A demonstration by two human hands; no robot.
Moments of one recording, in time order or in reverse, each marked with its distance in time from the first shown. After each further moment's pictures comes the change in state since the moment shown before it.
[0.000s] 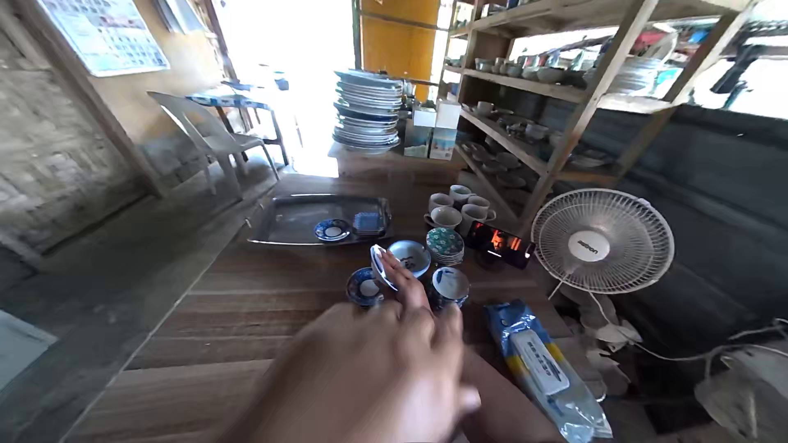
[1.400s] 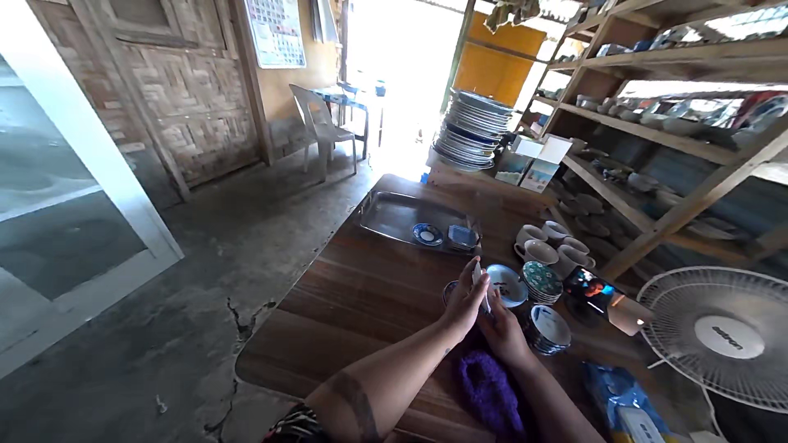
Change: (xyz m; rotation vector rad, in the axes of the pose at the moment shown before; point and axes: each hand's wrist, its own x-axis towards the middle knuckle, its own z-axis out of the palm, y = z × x) left_hand 0.071 -0.157 0.233 -1.602 0.544 -0.331; right_hand -0.006 0.058 0.041 -0.031 -0.008 -0.281
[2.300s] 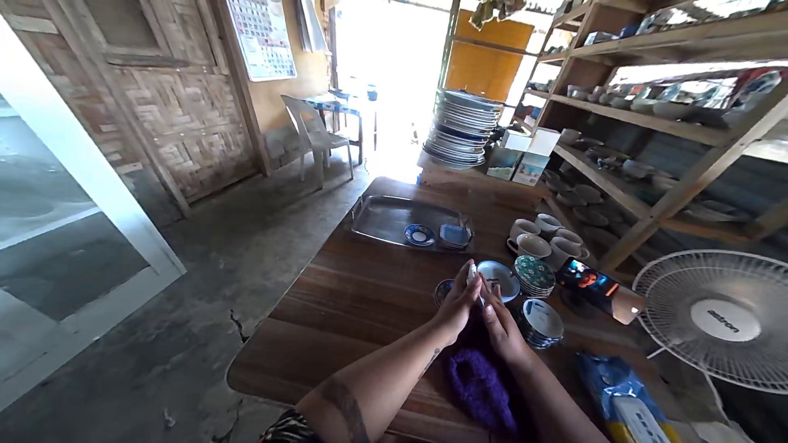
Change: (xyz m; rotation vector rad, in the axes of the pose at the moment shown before) left_hand -0.006 0.003 0.005 0.023 -0.095 -0.090; right_hand -0.003 -0.002 -0.012 0.131 -0.033 0.042
